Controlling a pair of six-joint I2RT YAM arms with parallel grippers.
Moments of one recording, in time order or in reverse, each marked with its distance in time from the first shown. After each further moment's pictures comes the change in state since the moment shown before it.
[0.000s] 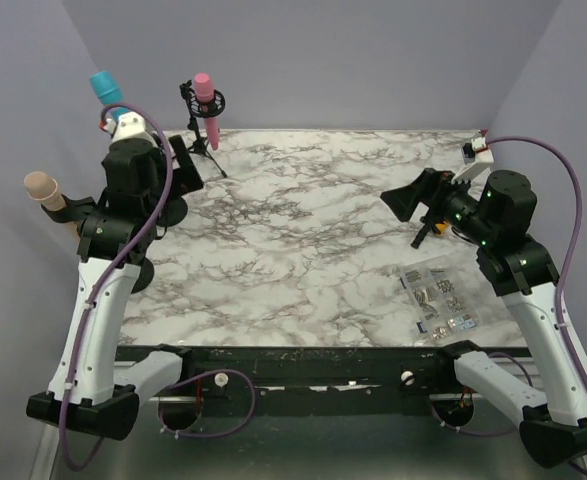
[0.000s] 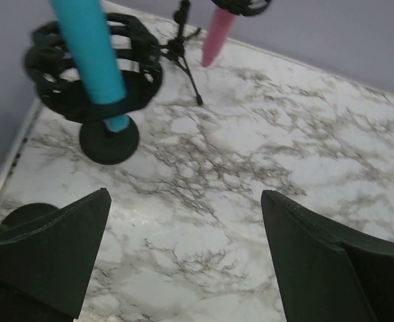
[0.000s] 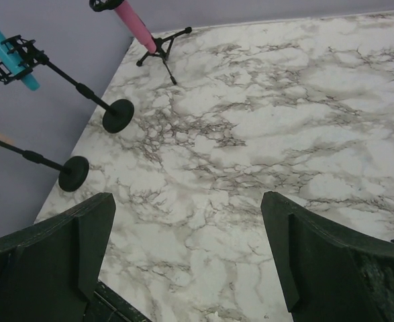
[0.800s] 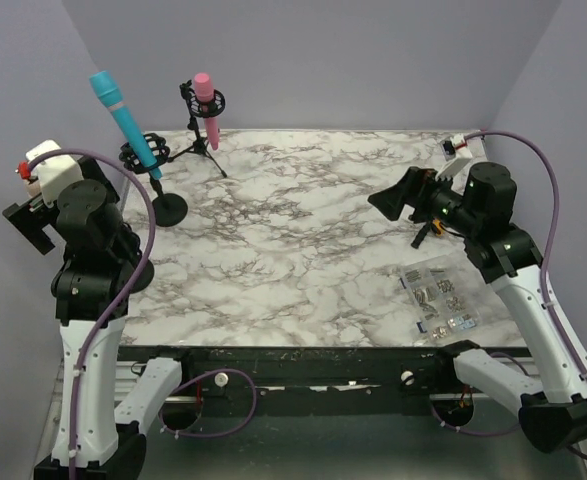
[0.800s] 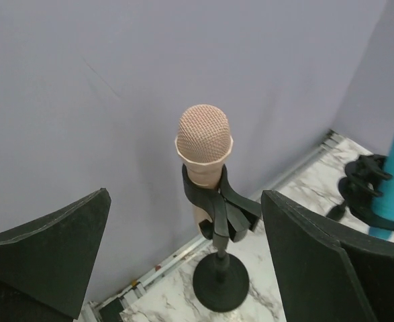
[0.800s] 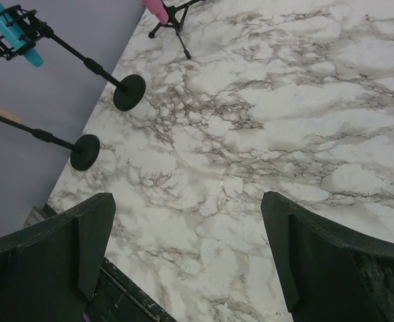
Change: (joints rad) left arm 0.164 -0.241 -0.060 0.130 -0.686 0.316; right arm 0.020 0.074 -0.017 0.032 -0.073 0.015
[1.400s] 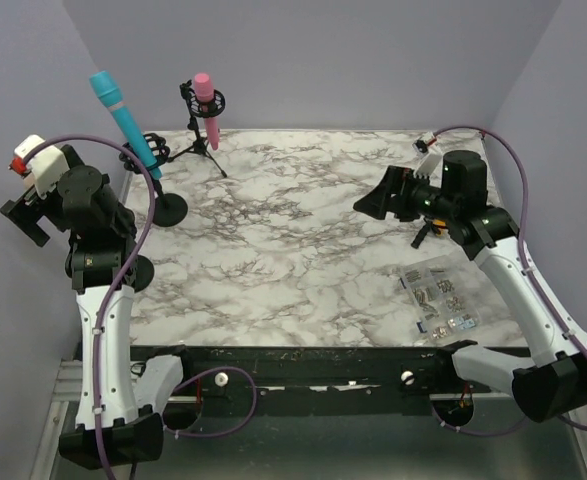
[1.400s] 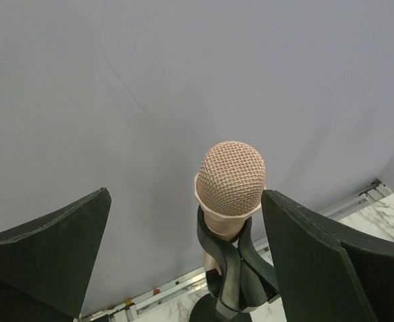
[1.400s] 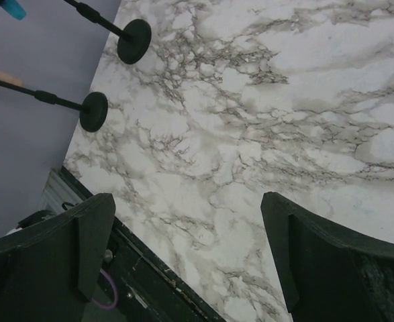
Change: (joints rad) left arm 0.186 0.080 -0.169 0.387 -0.085 0.074; right arm 0.006 0.165 0.048 -0.058 -0.112 0.009
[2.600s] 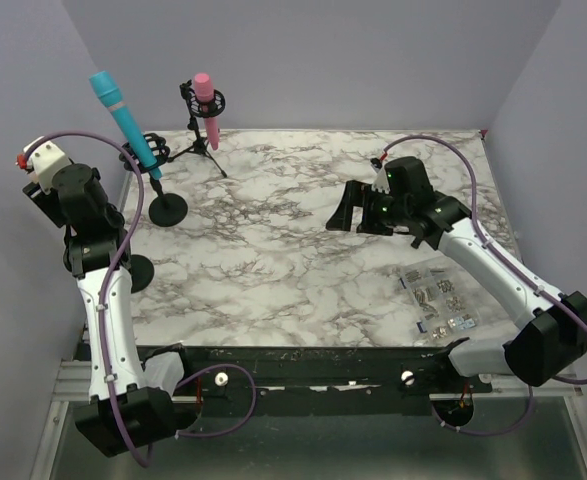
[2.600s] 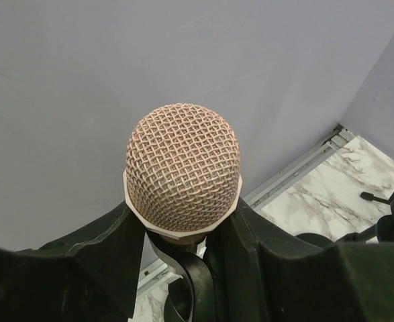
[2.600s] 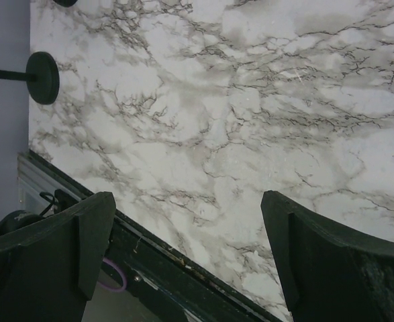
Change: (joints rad) left arm 0.193 0.093 -0.082 -0.003 0.407 -0.126; right arm 0.223 0.206 0.027 -0.092 0.201 0.116
